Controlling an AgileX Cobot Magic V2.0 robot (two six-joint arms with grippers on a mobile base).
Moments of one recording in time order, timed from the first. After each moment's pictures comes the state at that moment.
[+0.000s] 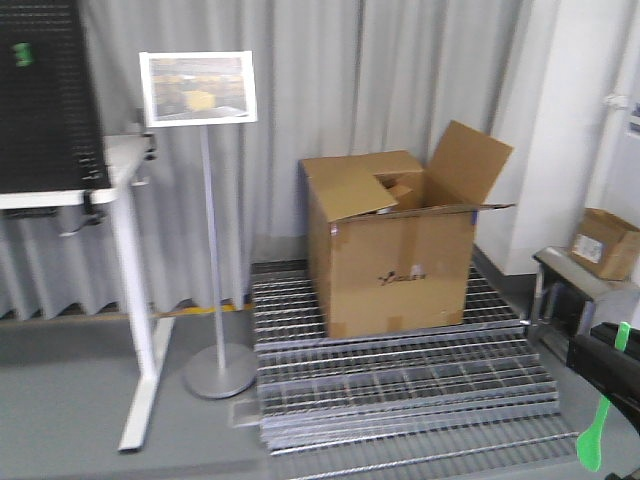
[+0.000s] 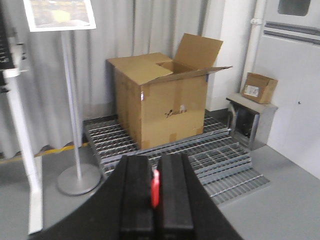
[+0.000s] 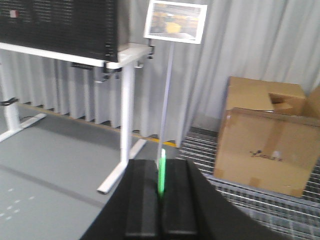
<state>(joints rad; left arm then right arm) -0.20 0.36 -0.42 -0.53 0.27 0.45 0.40 0.71 -0.69 0.19 0.18 -0.25</state>
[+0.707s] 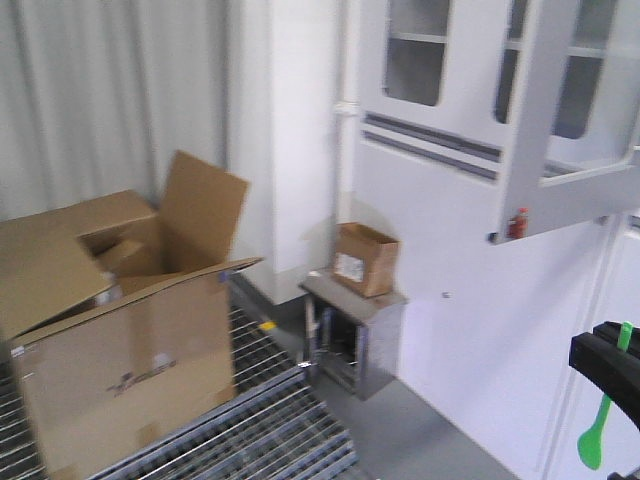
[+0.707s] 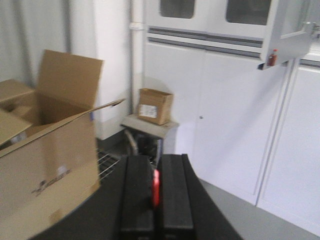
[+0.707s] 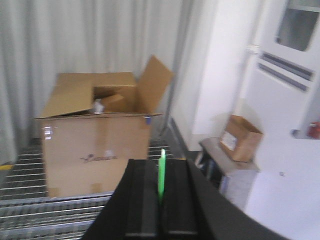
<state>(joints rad) -0.20 0.36 -0.42 -0.53 0.27 0.45 0.40 0.71 -0.69 0.19 0.18 -0.25</state>
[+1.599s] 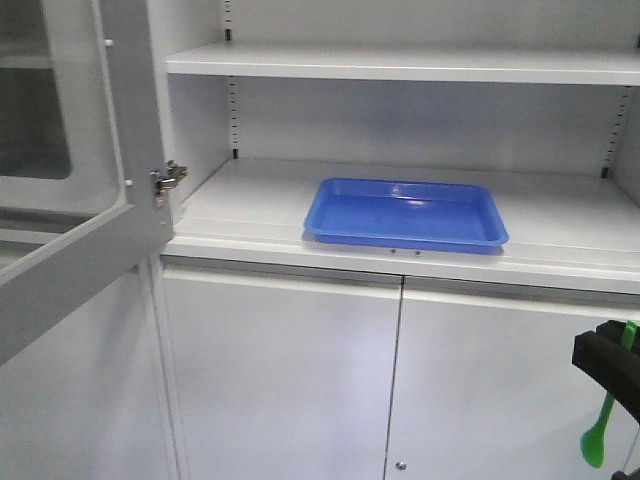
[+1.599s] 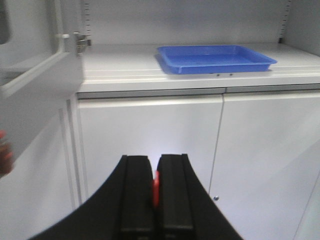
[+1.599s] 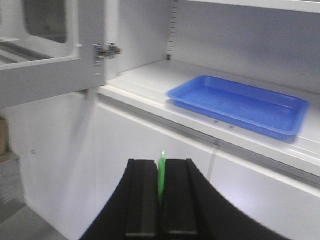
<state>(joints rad) -0.20 0.36 -0.42 -0.53 0.27 0.45 0.40 0.71 -0.69 0.19 0.18 -0.25</state>
